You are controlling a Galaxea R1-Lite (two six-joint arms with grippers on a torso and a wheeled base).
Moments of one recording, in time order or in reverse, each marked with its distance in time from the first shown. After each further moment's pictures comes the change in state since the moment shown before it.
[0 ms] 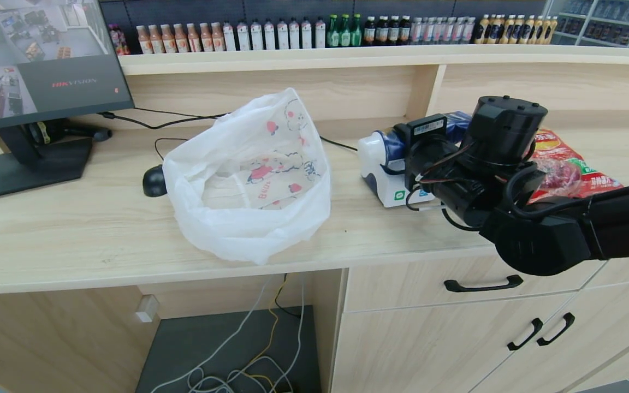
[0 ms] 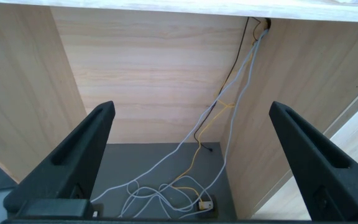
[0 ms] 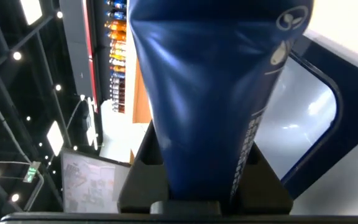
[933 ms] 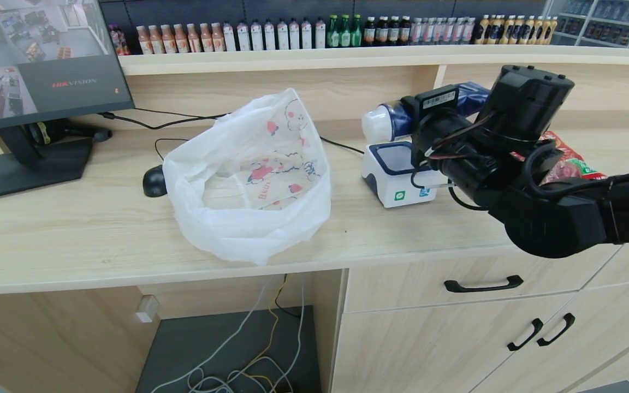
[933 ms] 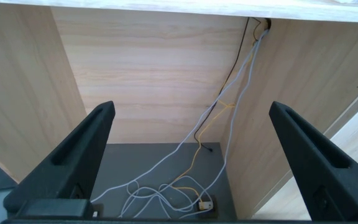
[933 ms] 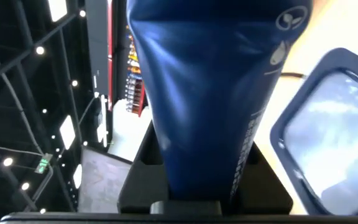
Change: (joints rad) left arm 0.000 0.000 0.000 0.000 0.000 0.000; right arm -0.003 -0.021 -0.070 0.008 0.015 -0.058
